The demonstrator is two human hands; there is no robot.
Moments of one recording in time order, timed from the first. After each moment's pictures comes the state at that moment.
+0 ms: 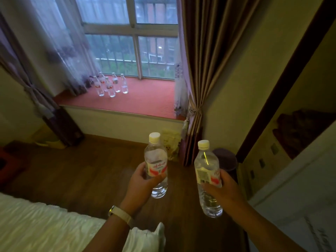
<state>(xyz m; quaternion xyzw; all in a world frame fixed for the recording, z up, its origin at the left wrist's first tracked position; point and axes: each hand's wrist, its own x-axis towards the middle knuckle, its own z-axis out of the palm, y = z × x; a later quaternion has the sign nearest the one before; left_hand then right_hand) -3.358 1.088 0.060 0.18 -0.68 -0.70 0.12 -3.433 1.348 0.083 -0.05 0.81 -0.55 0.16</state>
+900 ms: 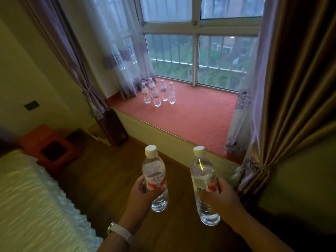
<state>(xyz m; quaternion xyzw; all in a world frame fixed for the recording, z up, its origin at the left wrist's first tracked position) -3.629 0.930 0.056 0.37 -0.62 -0.65 0.23 -3.805 1.122 0.062 -0.20 0.71 -0.58 0.33</state>
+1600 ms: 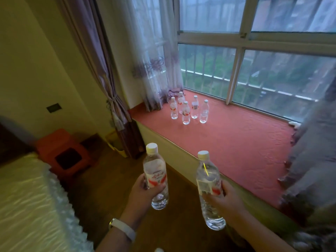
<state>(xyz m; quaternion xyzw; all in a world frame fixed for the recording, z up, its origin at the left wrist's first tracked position) -3.664 0.658 0.064 0.40 -0.59 -0.65 0.26 -3.866 0.837 0.048 -0.25 0.67 -0.59 0.38</state>
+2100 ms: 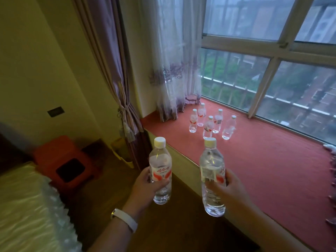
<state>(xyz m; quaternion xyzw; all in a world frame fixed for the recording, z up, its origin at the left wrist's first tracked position) -3.670 0.397 0.070 0.39 -0.59 -0.66 0.25 -3.881 0.574 0.073 -0.27 0.67 -0.60 0.34</state>
